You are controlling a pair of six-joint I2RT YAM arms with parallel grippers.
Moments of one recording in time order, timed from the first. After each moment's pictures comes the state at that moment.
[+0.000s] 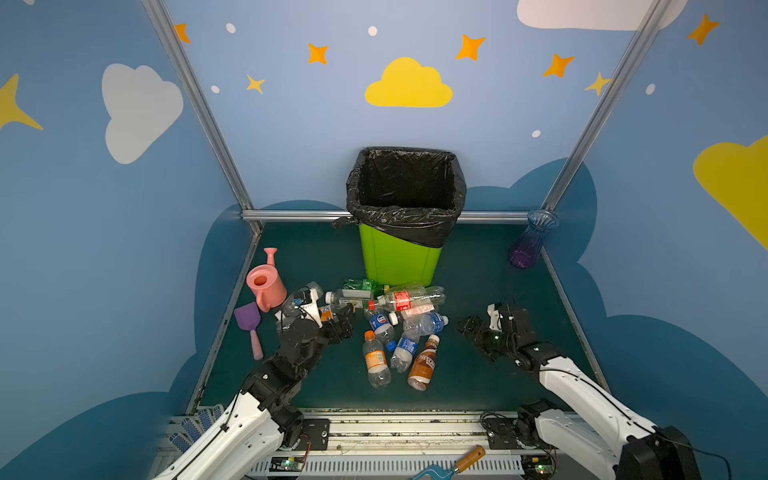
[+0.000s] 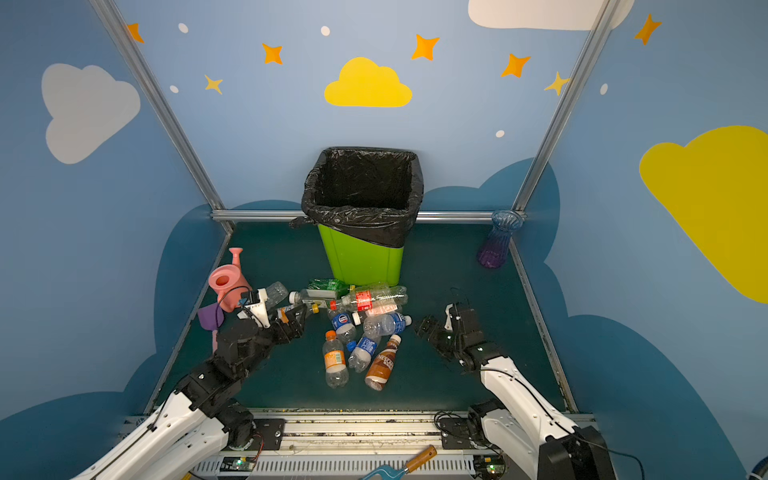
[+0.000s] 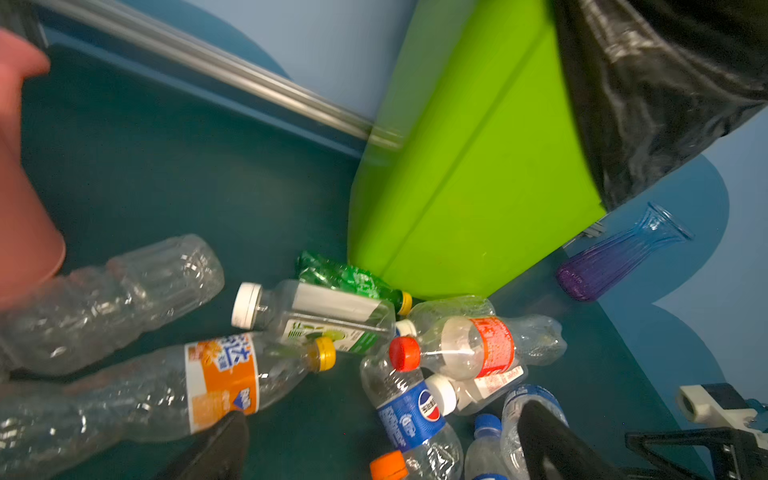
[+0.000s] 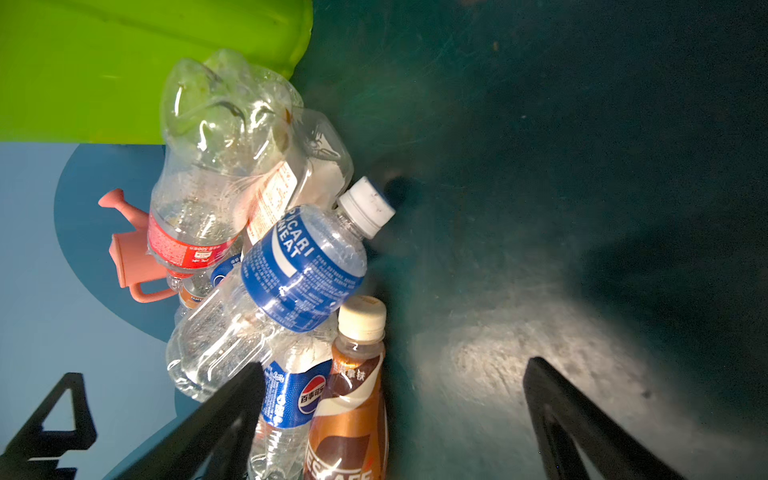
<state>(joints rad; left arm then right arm) -0.58 0.54 0.42 -0.26 -0.29 -0.64 0.38 0.96 0.42 -0.27 -0.31 0.93</state>
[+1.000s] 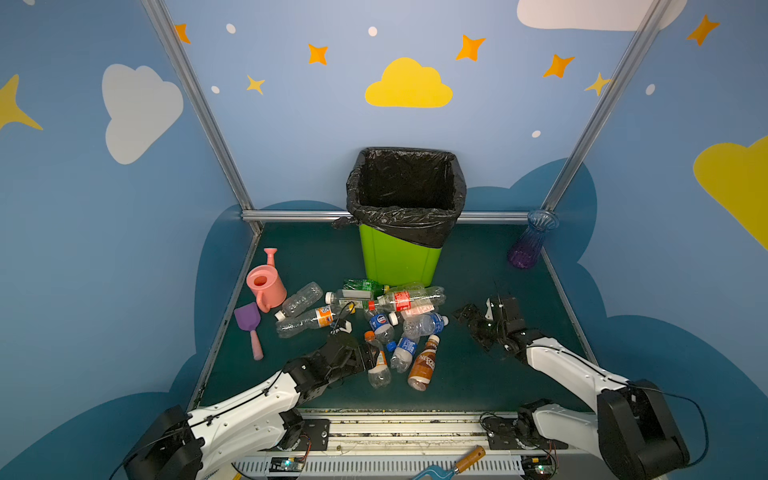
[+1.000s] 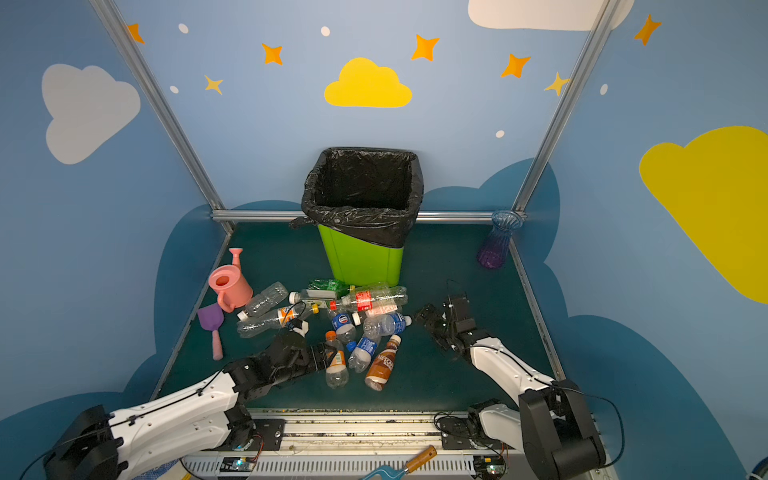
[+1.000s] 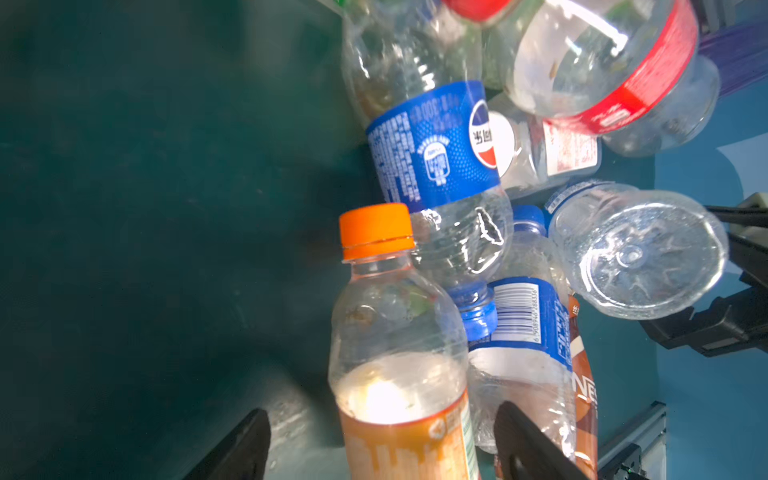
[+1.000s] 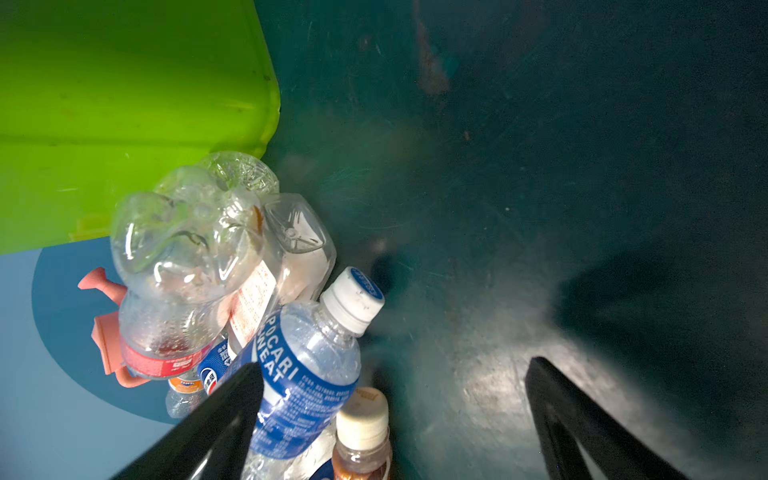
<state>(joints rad) -0.81 0.95 0.34 -0.19 -0.03 -1.03 0.34 1.19 0.49 -0.13 -0.23 1.01</state>
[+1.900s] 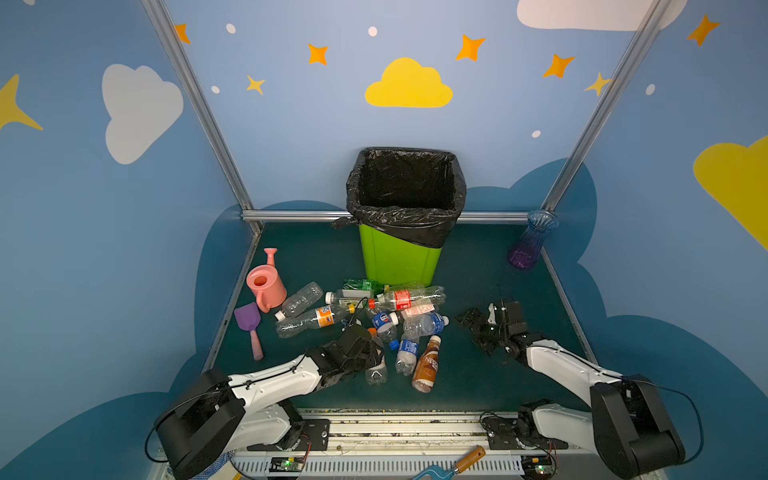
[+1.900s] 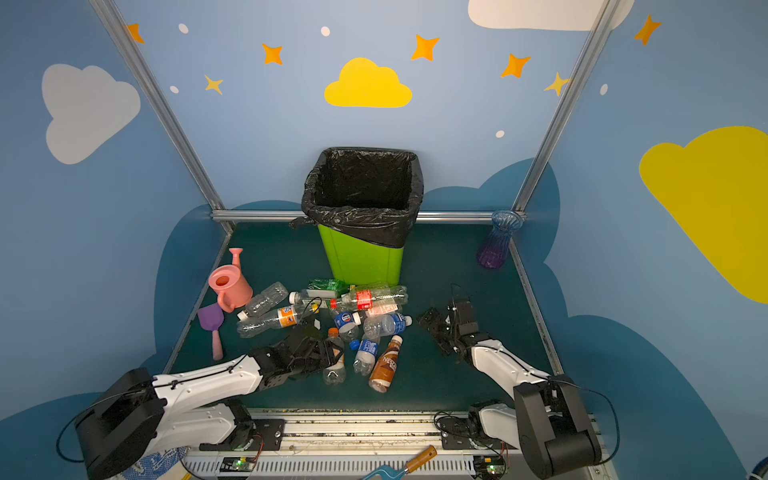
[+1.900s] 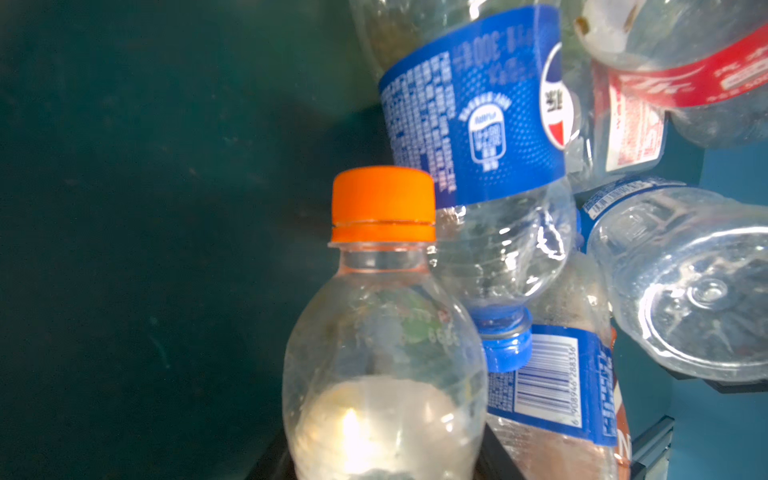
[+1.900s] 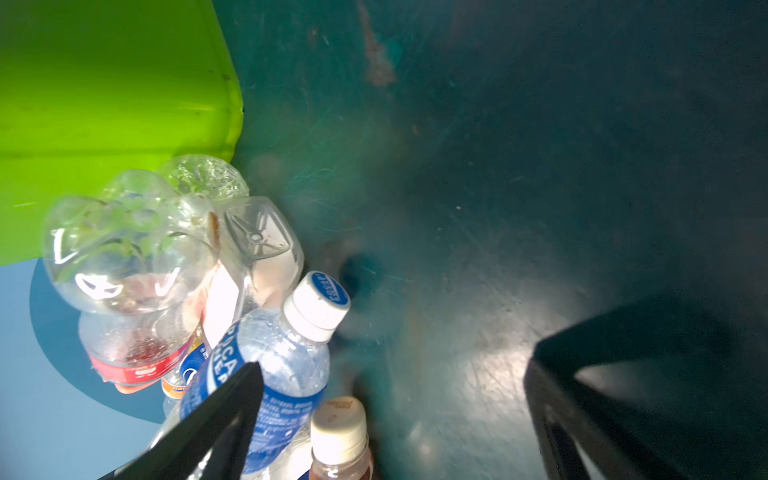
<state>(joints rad) -0.81 1.19 0.41 -0.10 0.02 -1.07 0.29 1.21 0.43 -0.08 -0.28 1.00</state>
